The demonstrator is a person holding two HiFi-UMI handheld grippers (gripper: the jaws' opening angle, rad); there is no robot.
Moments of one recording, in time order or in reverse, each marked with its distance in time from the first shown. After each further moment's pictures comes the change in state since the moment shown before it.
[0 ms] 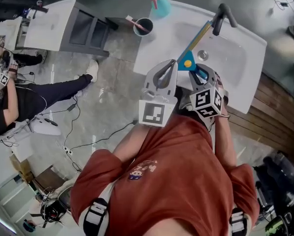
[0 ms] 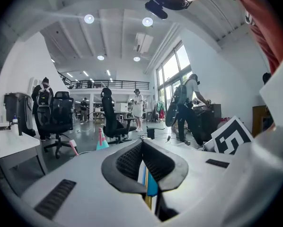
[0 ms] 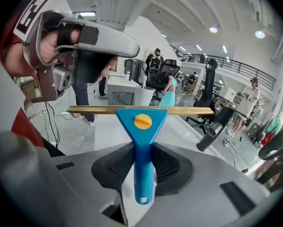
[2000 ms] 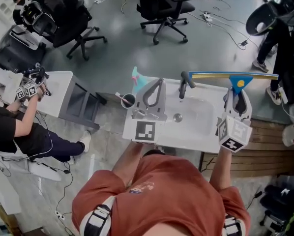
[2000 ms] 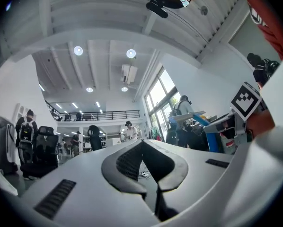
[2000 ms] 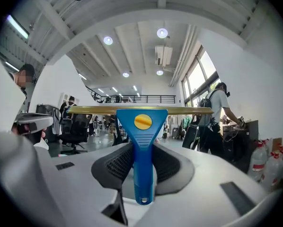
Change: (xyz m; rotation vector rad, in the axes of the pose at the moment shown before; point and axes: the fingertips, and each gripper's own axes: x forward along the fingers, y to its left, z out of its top) left arm 0.071 -0.024 0.206 0.151 -0.378 -0.085; right arm -0.303 -0.263 0.069 0.538 -0.518 -0.925
